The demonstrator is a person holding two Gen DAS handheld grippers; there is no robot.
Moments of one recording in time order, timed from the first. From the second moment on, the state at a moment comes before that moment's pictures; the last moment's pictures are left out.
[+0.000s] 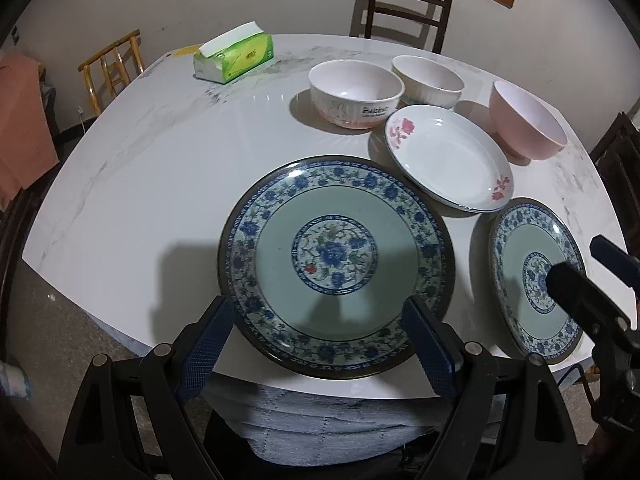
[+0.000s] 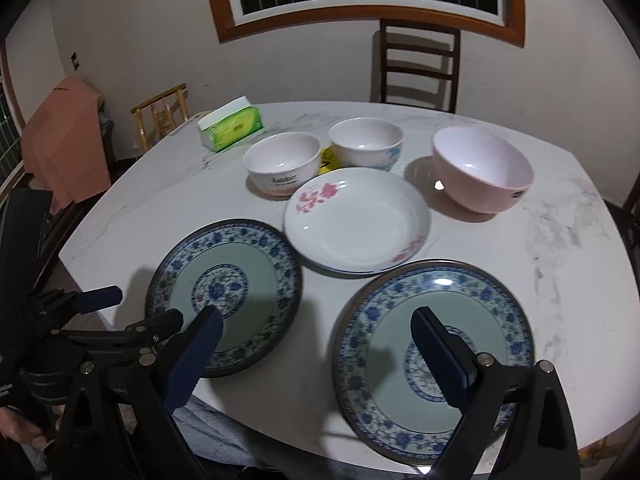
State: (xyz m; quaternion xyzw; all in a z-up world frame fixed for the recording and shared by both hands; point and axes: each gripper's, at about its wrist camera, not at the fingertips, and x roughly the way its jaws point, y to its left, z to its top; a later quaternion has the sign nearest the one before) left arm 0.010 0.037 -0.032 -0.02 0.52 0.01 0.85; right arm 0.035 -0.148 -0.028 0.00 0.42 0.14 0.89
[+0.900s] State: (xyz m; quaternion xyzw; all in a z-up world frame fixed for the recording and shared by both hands) left arm 0.050 0.146 -0.064 -0.24 0.55 -0.04 0.80; right arm 0.125 -0.132 -0.092 0.10 0.56 0.23 0.79
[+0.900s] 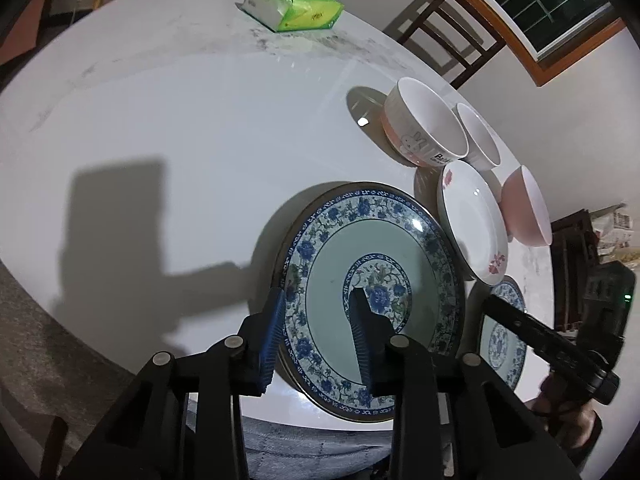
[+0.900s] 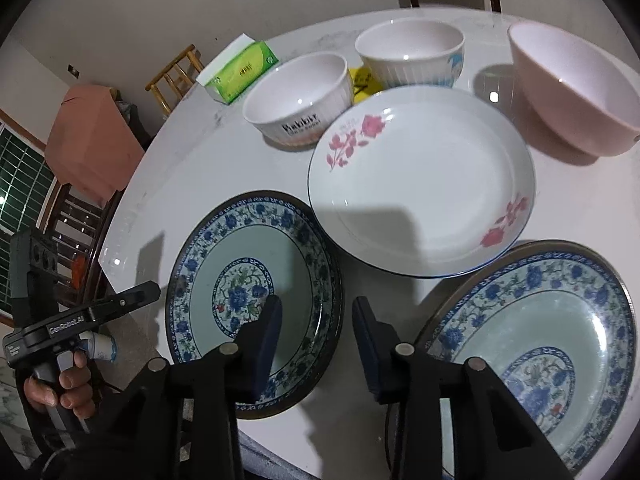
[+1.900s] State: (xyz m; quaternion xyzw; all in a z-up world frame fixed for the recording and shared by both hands) left arm 0.061 0.161 -0.098 -0.25 0.59 -0.04 0.77; right arm 0.143 -0.120 -0.124 0.11 0.59 0.24 0.77
